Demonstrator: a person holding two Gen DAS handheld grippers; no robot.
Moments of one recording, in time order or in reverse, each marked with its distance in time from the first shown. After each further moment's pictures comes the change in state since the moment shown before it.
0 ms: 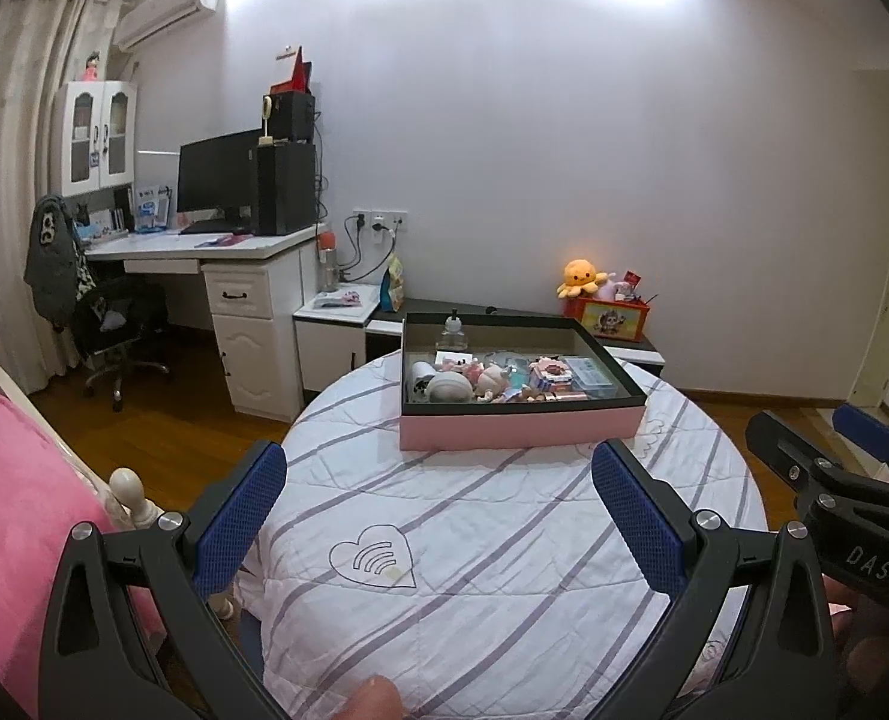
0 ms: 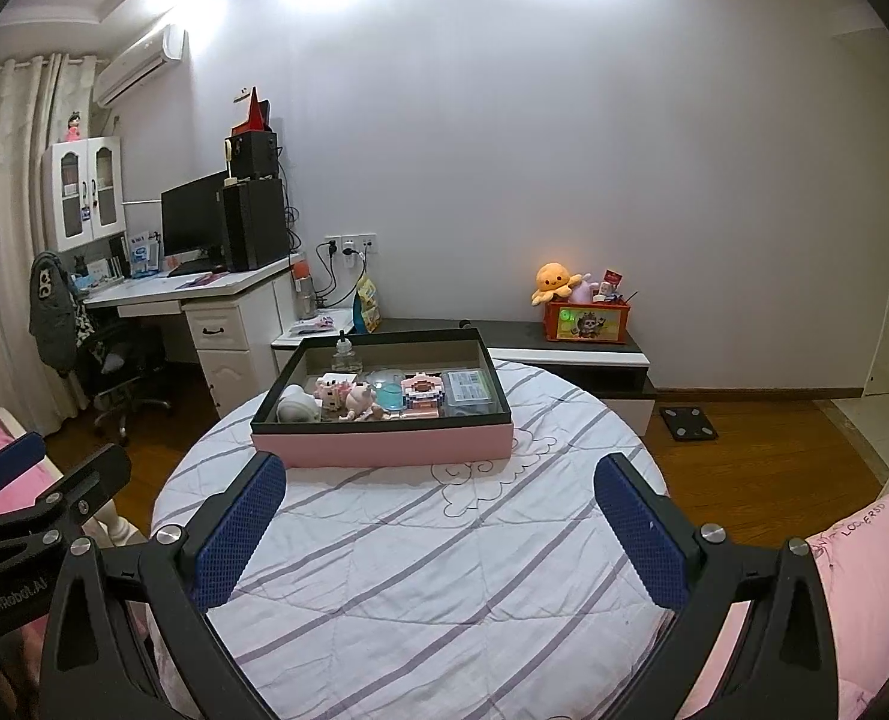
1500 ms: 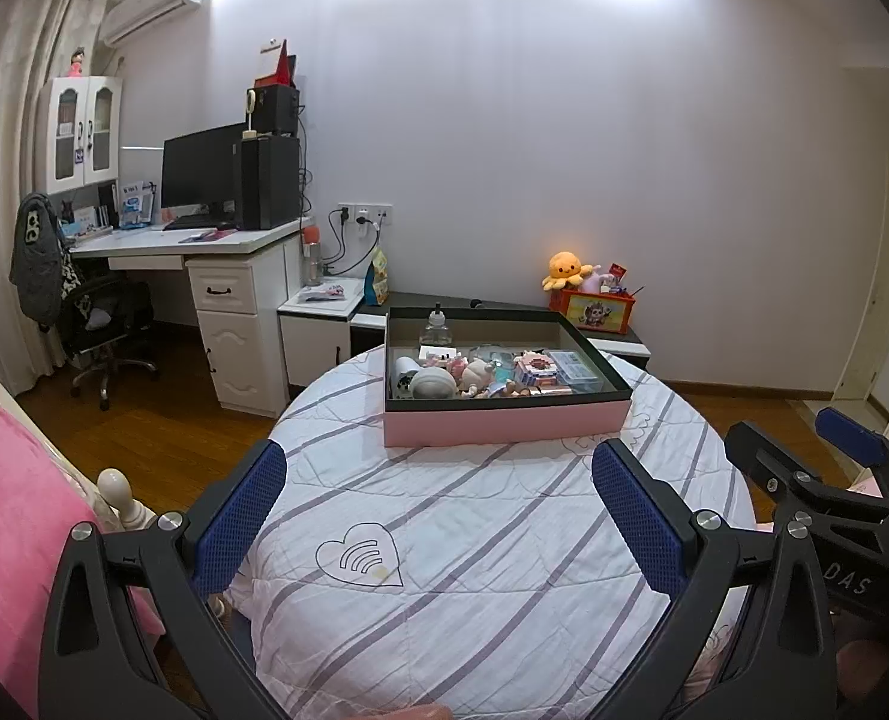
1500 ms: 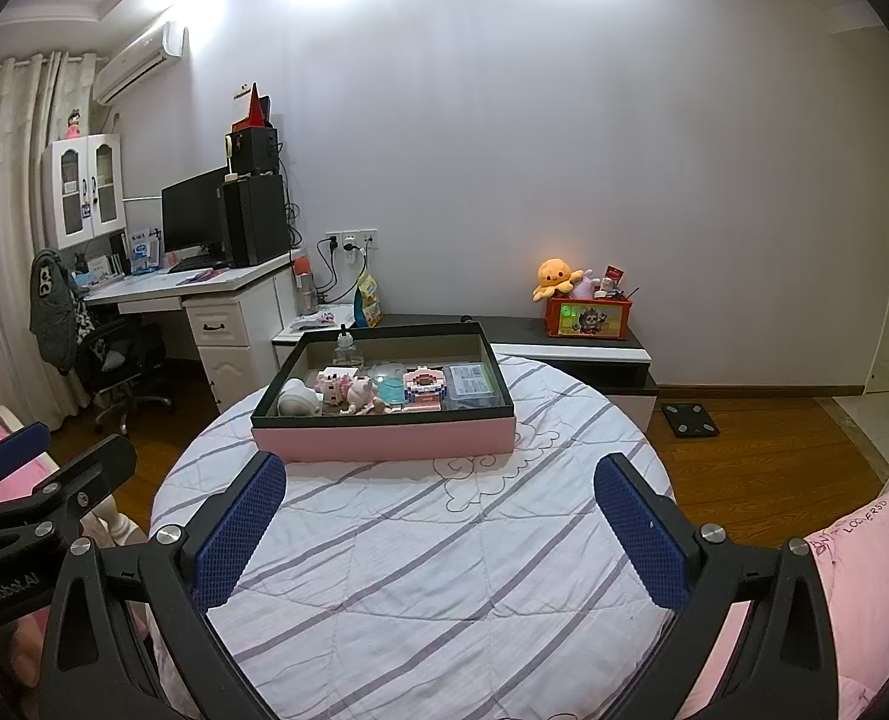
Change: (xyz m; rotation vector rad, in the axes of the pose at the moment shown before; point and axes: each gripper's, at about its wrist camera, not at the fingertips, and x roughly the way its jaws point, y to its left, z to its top) left arm 0.004 0.002 0.003 0.004 0.017 -0.041; right arm 0.000 0.001 -0.001 0.002 0.008 0.001
